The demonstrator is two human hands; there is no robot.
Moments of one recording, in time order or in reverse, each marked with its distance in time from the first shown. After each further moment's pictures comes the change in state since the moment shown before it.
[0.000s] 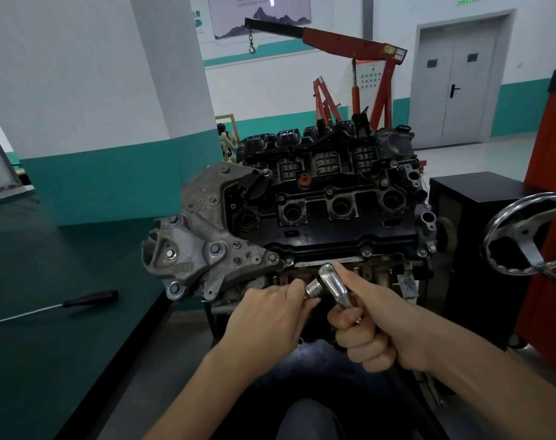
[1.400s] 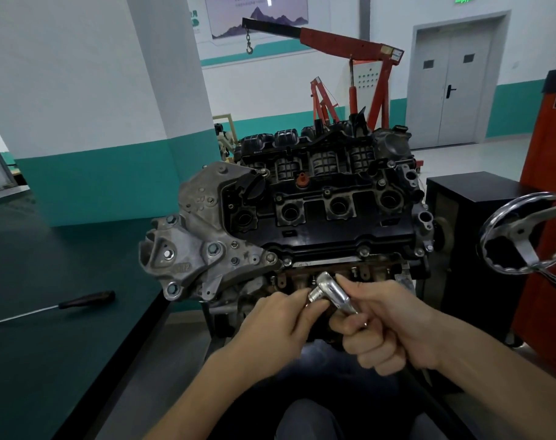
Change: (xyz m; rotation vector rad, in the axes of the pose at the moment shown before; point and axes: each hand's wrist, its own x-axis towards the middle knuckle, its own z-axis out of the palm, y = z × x) left_hand -0.002 0.006 0.007 -0.629 -0.190 -0.192; right_hand -0.003 0.001 -0.016 0.054 -0.298 0.079
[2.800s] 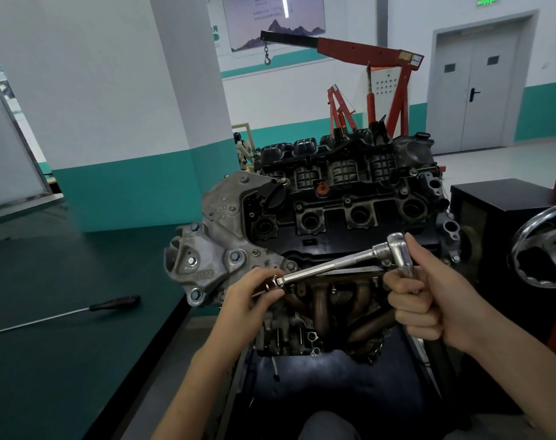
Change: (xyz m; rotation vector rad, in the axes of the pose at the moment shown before) left_hand -0.003 -0.077 -0.026 -0.155 0.350 -0.106; right_hand -0.009 -0.009 -0.028 0.055 0.393 -0.439
